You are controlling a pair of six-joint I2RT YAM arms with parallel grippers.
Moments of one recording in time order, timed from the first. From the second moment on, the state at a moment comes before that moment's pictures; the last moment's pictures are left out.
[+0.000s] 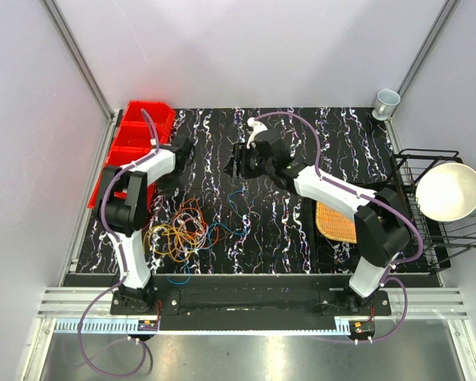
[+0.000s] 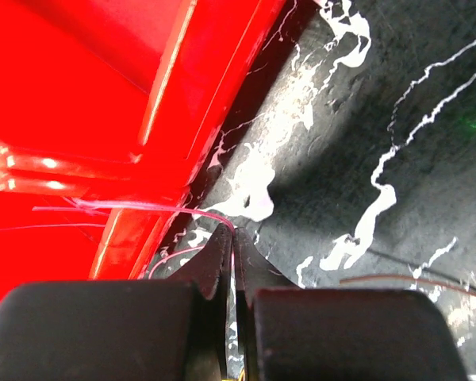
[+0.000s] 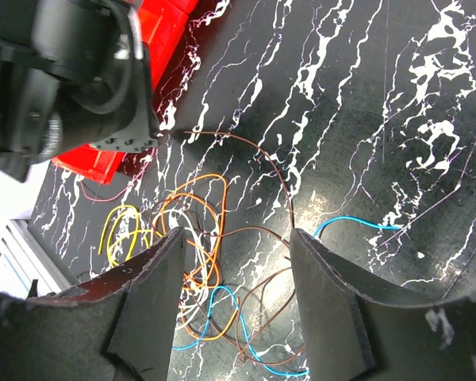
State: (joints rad) left arm -0.23 1.96 1.34 -0.78 -0.58 -0.54; right arm 0.68 1.73 1.30 -0.05 -0.16 0.53
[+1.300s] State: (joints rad) left arm -0.02 1.37 1.81 -1.07 -0.37 -0.40; right arm 0.68 1.69 1.32 -0.05 -0.30 0.66
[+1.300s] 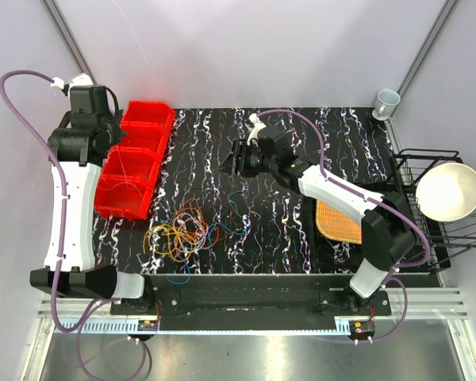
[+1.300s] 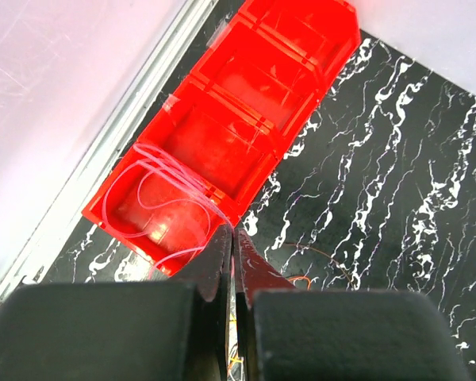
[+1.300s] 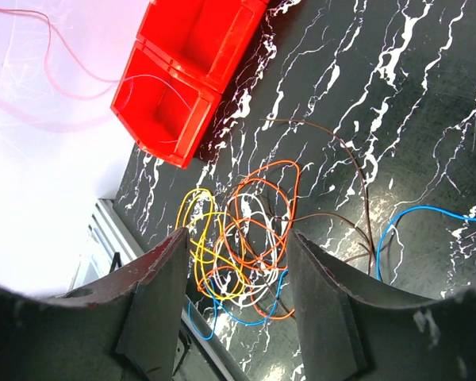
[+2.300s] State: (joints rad) left arm 0.08 1.32 1.40 -0.79 -0.34 -0.34; right arm 0.68 1.68 1.26 0.01 -0.37 0.70
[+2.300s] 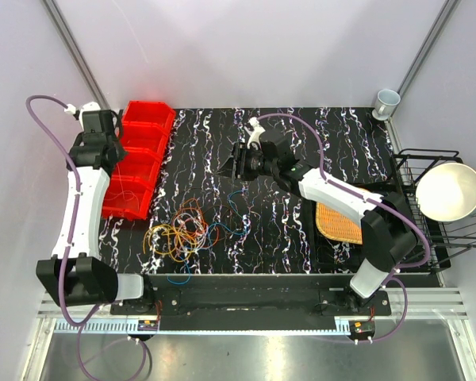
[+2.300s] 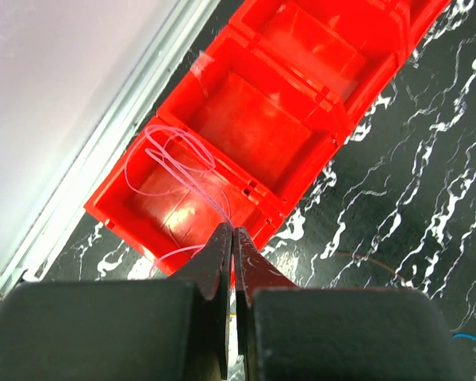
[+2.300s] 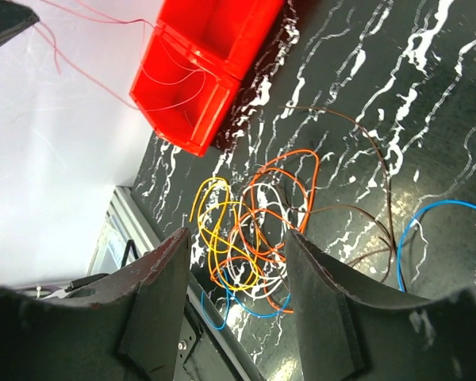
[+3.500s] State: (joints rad) left arm 0.17 1.32 0.96 -0.53 -0.40 -0.67; right arm 0.68 1.67 1.22 0.09 -0.45 0.70
